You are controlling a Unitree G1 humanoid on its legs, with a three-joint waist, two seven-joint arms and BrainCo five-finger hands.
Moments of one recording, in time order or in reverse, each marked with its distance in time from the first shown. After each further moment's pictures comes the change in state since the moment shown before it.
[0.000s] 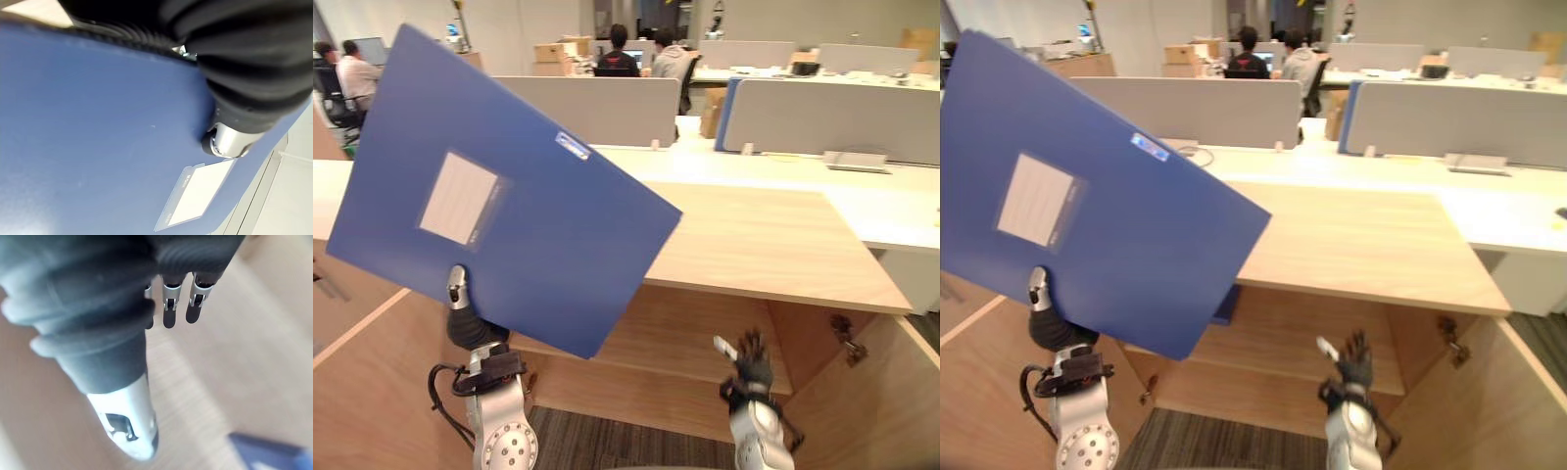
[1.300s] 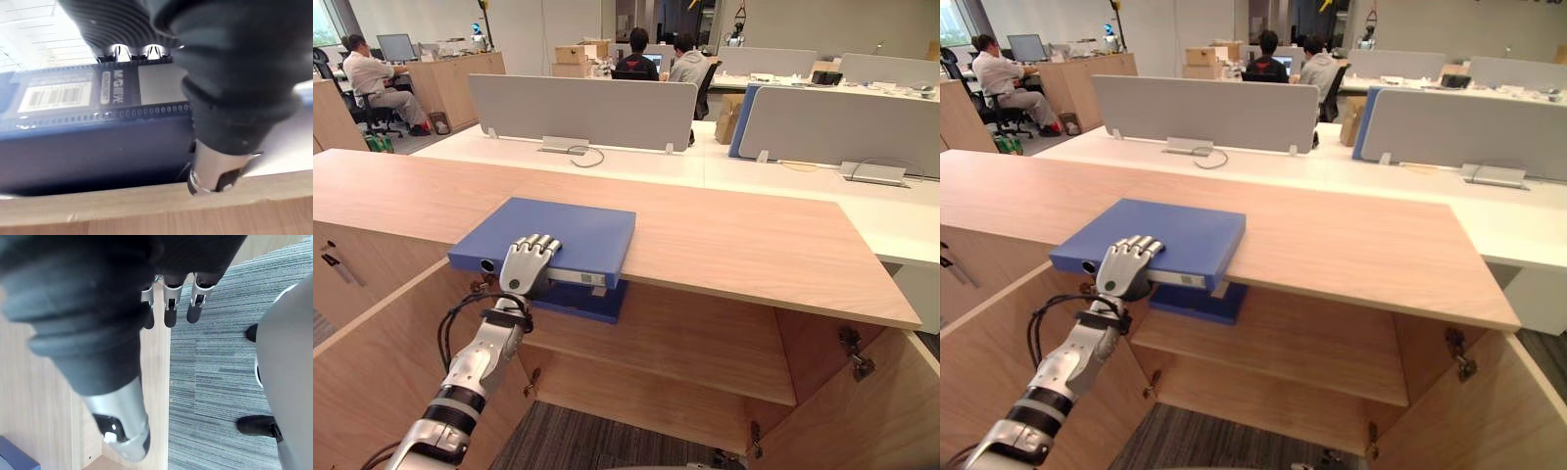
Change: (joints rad) left arm -0.540 0.502 -0.241 0.684 2.114 0.294 0.596; right arm -0.107 -0.087 -0.114 1.042 -0.378 0.145 0.222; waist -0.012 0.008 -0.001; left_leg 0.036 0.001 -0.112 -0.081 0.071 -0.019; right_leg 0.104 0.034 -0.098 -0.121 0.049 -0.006
